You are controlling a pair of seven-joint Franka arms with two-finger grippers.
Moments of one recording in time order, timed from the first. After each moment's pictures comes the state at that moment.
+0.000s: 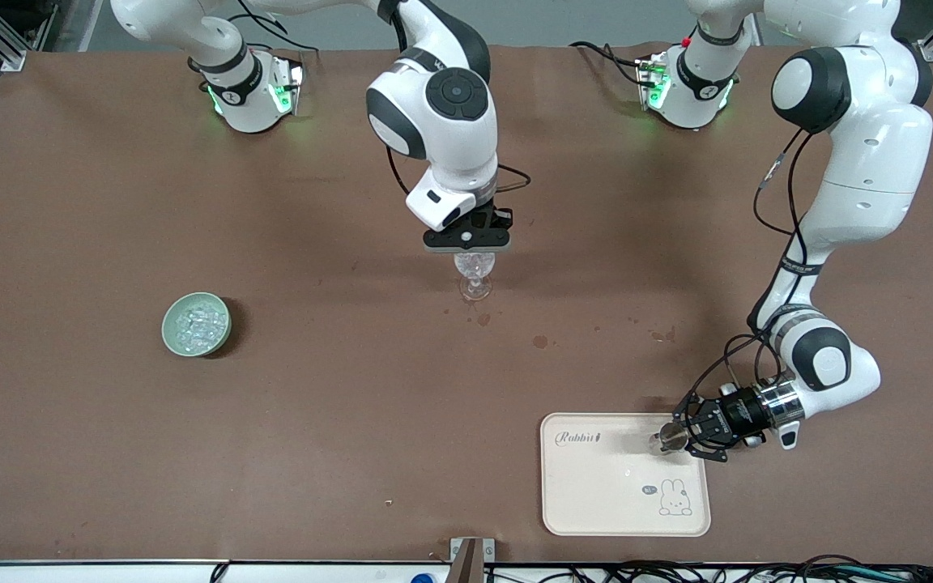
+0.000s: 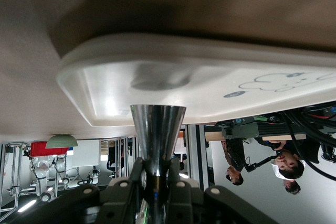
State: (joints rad) left arm 0.17 1.08 -0.22 -1.26 -1.35 2.11 -0.81; right arm 0.81 0.51 0.04 -1.45 -0.03 2.02 0.88
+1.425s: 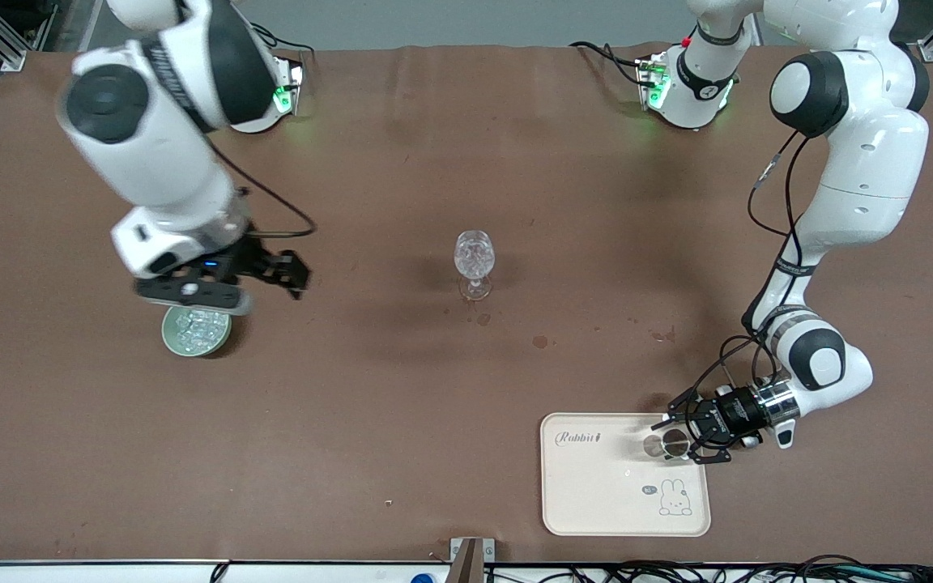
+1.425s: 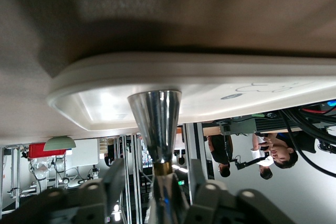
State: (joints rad) left arm 0.17 1.10 -0.22 -1.26 -1.39 2.10 -0.74; right arm 0.34 0.19 0.01 -1.56 -0.04 1.83 0.52
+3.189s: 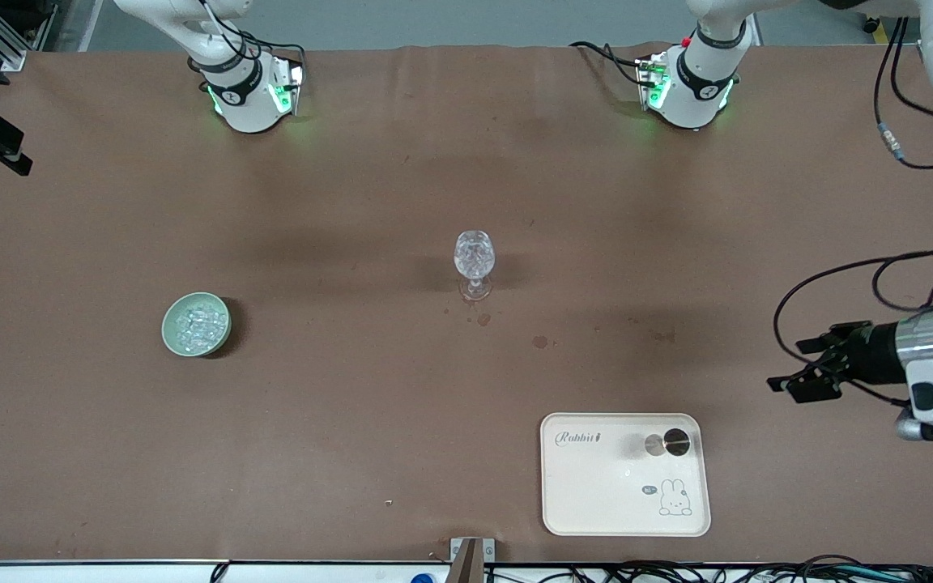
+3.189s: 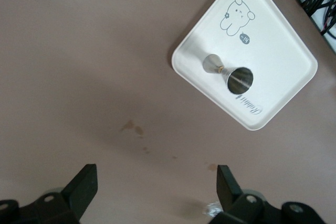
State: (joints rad) left arm 0.22 0.55 -0.28 -1.22 -0.15 1.68 -0.62; right arm -0.04 -0.02 0.03 -1.39 -0.04 1.37 -0.01
